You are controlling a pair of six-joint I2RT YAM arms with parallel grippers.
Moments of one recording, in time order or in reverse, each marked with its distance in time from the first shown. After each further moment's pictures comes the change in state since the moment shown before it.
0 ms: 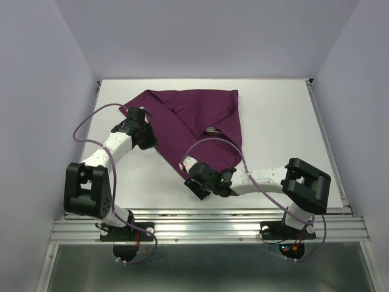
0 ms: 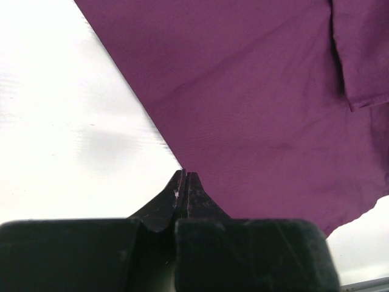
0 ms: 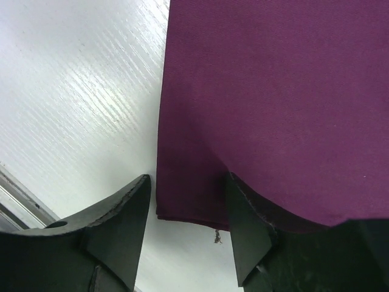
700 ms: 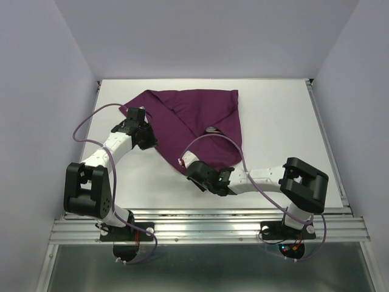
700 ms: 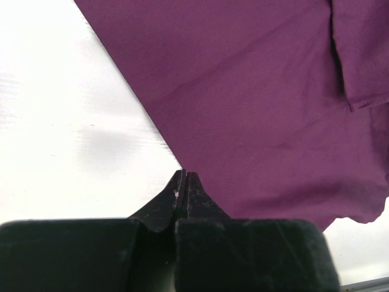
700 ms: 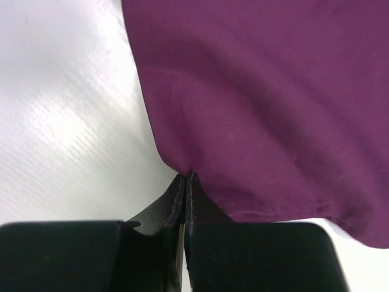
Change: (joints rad) left arm 0.003 0.000 0.000 0.000 0.002 0.000; right arm 0.006 0.023 0.016 0.045 0.166 -0.019
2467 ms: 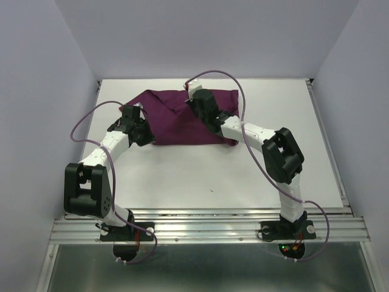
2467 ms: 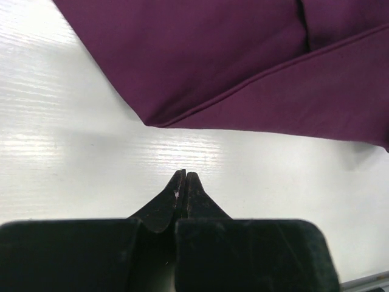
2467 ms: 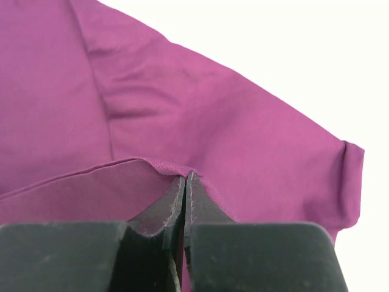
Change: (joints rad) left arm 0.049 0.002 0.015 0.040 0.053 0.021; right arm -0.452 0.353 0.701 0.195 -0.011 -0.297
